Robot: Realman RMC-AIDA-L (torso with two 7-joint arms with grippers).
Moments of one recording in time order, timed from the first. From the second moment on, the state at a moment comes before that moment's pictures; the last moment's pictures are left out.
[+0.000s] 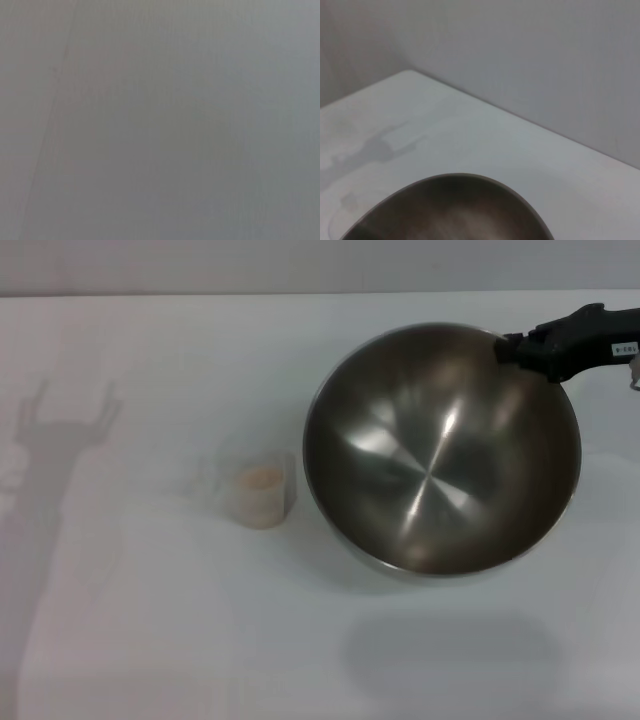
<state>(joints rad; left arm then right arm) -0.31 -2.08 -1.27 -0.30 2.67 1.49 -0.20 0.58 2.04 -0.80 -1.06 -2.18 -1.43 1.92</state>
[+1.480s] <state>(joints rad) -0.31 -2.08 -1.27 -0.30 2.67 1.49 -0.20 0.51 2.06 -0.79 -0.84 -2.06 -1.34 2.09</state>
